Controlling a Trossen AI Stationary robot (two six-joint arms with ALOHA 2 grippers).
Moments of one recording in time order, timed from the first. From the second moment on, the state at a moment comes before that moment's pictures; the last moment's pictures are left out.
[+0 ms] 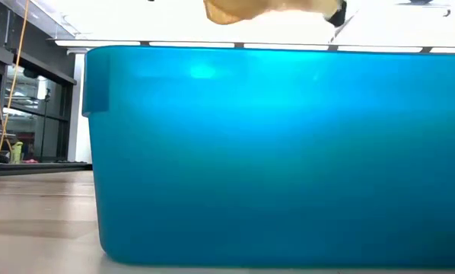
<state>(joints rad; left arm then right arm) 0.14 0.99 0.98 0.08 0.11 -0.39 0.29 1.35 1.17 -0.43 0.22 0.64</state>
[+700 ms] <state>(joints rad) -0.21 1.05 0.98 0.14 0.02 -0.37 0.61 1.79 1.22 -0.30 0.62 1.70</state>
